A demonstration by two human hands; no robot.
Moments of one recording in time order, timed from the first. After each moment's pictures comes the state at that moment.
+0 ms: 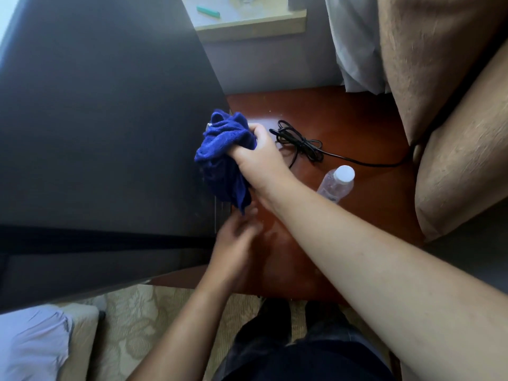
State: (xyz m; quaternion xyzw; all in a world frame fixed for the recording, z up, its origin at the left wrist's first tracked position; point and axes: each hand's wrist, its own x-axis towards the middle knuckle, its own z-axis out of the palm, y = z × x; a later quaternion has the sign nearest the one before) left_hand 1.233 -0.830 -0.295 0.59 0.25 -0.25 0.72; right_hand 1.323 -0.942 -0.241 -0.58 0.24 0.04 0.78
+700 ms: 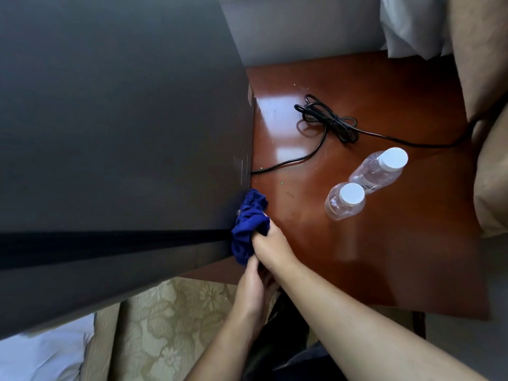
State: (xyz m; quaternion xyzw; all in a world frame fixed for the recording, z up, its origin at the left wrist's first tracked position) left_hand 1.169 -0.801 -0.362 0.52 0.46 -0.28 0.66; right_hand 1.215 -0.865 -0.371 -0.61 0.31 0.24 0.69
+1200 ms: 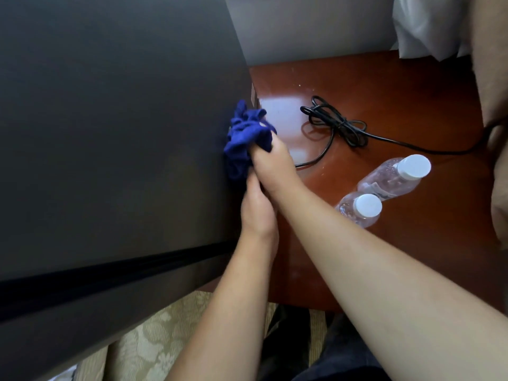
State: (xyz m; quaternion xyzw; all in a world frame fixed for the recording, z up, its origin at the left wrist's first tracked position) left_hand 1.302 -0.859 -0.341 0.55 0.32 -0.13 0.76; right_hand 1.355 -0.904 -0.341 -0.60 0.22 0.02 0.77
